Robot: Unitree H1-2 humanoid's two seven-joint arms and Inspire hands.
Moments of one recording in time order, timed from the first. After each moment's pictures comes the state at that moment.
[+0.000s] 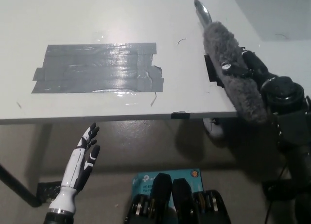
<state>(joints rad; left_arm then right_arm) -0.16 0.16 -0.05 0.35 0.25 -0.43 0.08 -0.87 -0.15 -0.07 0.72 -0.17 0.32 0.19</state>
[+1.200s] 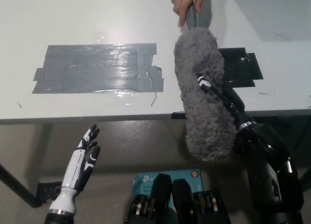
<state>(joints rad) -0.16 0.16 -0.05 0.36 0.25 -0.43 0.08 -0.56 0.05 -0.08 0.21 0.45 0.45 0.11</state>
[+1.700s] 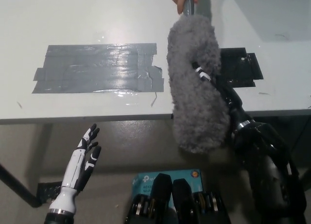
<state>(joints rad) -0.16 0.16 -0.05 0.36 0.25 -0.43 0.08 -0.54 0.02 0.00 0.09 0.69 0.46 0.05</state>
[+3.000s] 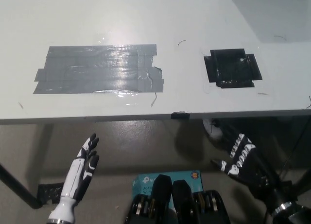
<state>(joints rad) -0.11 0.16 -0.07 0.36 0.23 -0.43 0.07 -0.09 -0.15 0.11 -0.05 0.33 0.17 0.16</state>
